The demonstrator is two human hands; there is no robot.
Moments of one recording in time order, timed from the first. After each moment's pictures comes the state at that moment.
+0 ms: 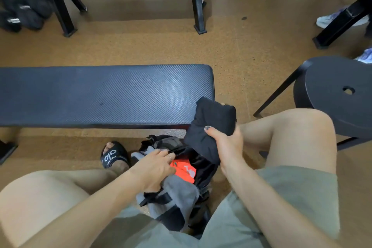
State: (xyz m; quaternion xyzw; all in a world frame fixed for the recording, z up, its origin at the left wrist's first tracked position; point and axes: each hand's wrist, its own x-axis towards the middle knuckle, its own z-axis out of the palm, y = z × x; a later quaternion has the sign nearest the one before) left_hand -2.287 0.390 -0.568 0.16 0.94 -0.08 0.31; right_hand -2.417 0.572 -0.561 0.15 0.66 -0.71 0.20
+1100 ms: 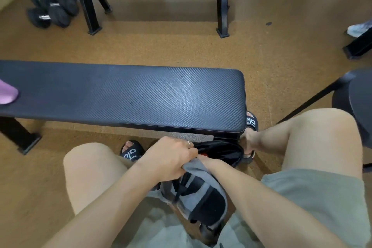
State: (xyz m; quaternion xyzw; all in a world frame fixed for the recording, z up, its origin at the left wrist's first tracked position) left_hand -2.290 0.349 -0.509 0.15 0.99 -0.01 0.08; right_hand -2.382 0.459 -0.637 -0.21 0.82 -0.12 0.52
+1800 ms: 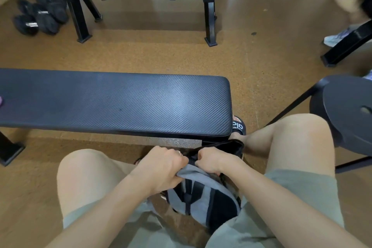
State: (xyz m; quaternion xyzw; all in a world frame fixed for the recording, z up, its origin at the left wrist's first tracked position) left_hand -2.285 0.365 -0.509 0.12 0.99 -0.02 0.09; right_hand -2.418 0.501 -0.563 -0.30 0.83 -0.06 0.47
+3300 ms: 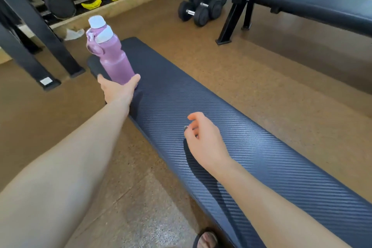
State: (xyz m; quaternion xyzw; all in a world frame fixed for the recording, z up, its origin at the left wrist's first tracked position) left_hand -2.178 -0.167 -0.544 -0.73 0.40 0.33 -0.45; right_hand -2.368 0.037 -0.556 -0.54 0.69 -0.35 0.33
